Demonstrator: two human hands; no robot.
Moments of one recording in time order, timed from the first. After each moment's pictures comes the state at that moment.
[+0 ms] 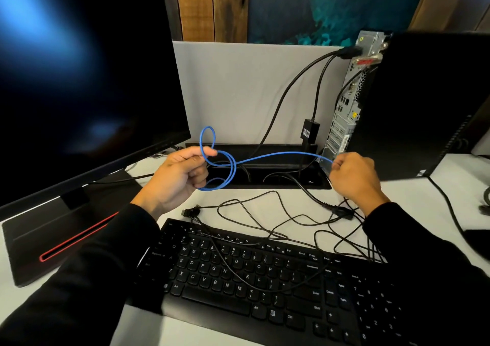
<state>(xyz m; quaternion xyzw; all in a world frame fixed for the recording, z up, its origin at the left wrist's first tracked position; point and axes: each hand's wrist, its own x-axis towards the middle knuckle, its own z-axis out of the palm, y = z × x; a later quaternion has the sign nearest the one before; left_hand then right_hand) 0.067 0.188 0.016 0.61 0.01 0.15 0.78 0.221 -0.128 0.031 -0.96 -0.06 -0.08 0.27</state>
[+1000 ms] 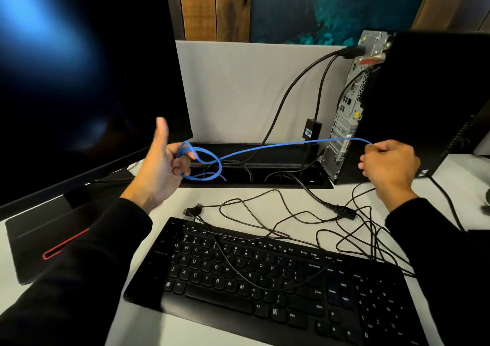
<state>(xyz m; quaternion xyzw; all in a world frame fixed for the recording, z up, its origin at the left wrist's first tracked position) 0.058 0.208 0.036 0.59 0.10 0.17 0.78 0.247 -0.168 0.032 -0.82 0.04 -0.22 0.52</state>
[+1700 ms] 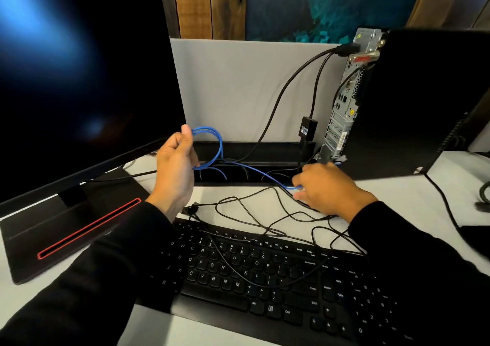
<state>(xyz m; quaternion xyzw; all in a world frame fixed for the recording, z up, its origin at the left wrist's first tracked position) 0.075 0.161 0.031 0.57 0.10 0.37 0.73 0.189 -0.102 0.038 -0.92 -0.39 -0.02 -0.09</state>
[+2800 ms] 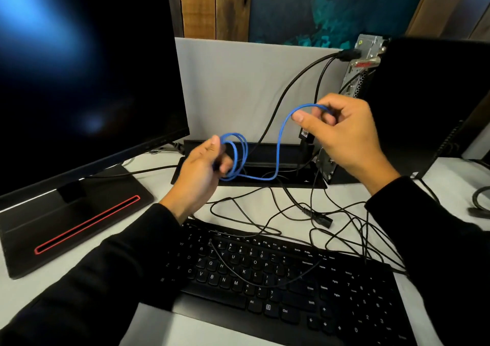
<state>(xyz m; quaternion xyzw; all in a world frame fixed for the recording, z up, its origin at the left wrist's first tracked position) 0.078 0.131 0.027 0.59 0.01 0.21 0.78 0.177 -0.097 0.116 -0.75 -0.37 -0.19 0.52</state>
